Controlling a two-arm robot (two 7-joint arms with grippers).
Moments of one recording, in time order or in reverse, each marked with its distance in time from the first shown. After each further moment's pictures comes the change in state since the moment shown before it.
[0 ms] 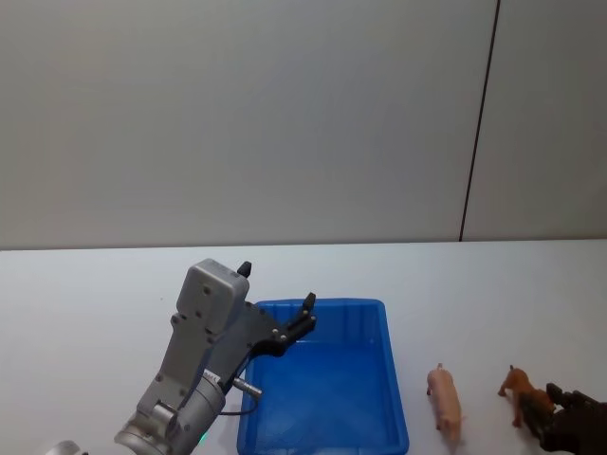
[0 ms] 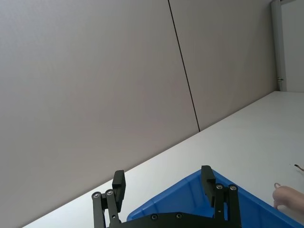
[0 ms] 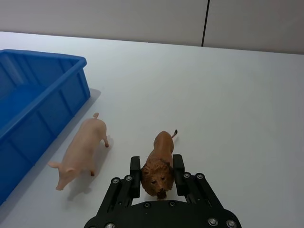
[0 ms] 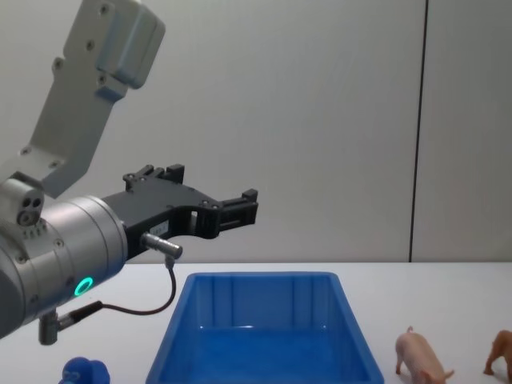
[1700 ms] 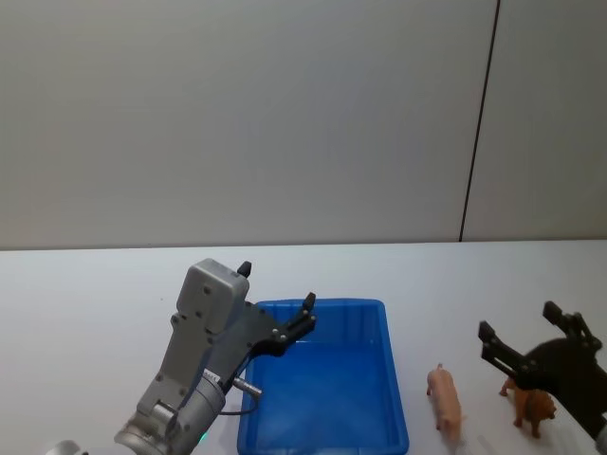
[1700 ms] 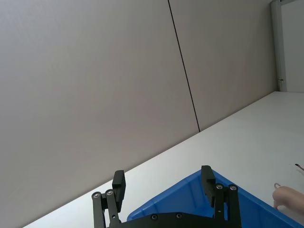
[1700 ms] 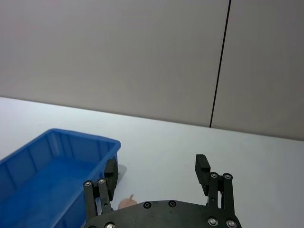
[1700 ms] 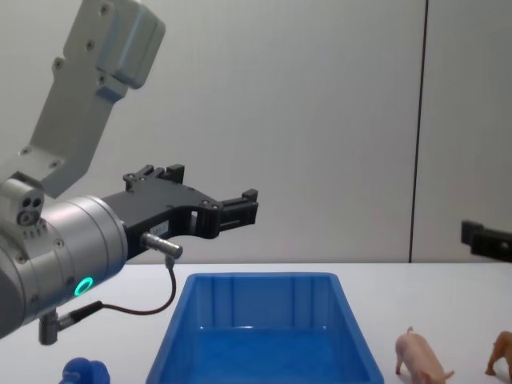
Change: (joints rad) left arm 0.000 0.000 0.000 0.000 0.000 0.000 0.000; right arm -0.009 -0.039 -0.031 -0.135 -0.046 -0.200 -0.063
